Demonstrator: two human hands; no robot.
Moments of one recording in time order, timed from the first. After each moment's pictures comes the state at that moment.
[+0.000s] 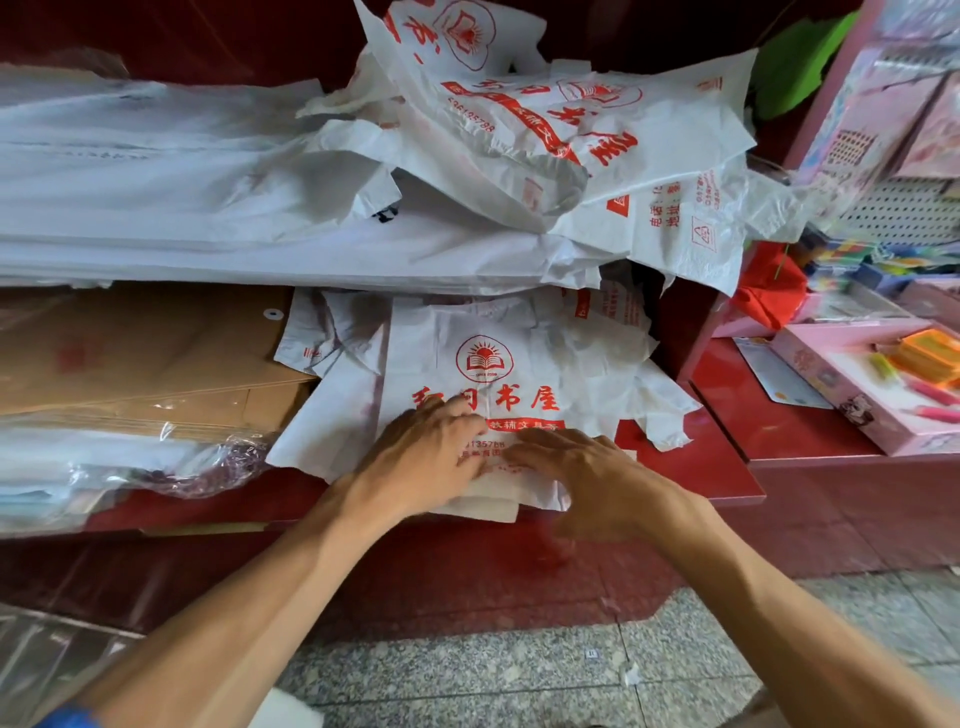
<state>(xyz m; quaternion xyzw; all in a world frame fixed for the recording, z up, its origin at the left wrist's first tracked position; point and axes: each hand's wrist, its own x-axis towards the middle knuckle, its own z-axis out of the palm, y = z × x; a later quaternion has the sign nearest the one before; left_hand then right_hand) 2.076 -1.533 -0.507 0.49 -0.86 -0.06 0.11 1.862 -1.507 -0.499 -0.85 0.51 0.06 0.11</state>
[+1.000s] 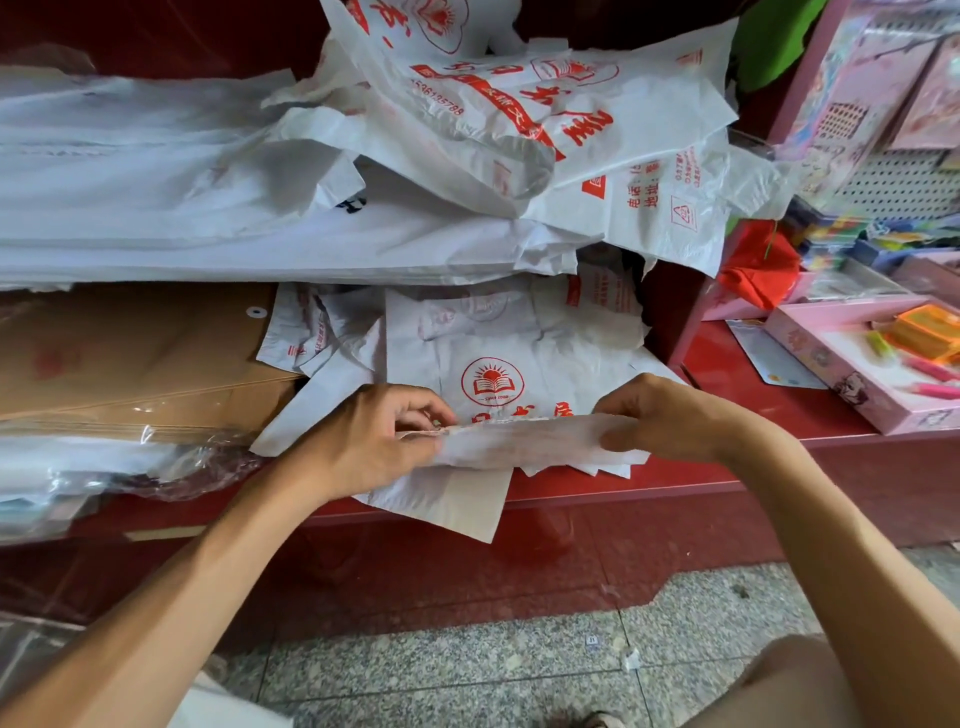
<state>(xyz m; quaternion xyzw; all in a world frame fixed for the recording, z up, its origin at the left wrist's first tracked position) 2.104 -1.522 -0.476 0.50 -0.78 -0.29 0.23 1.796 -1.527 -0.458 -0.76 0.58 -0.05 0.28</state>
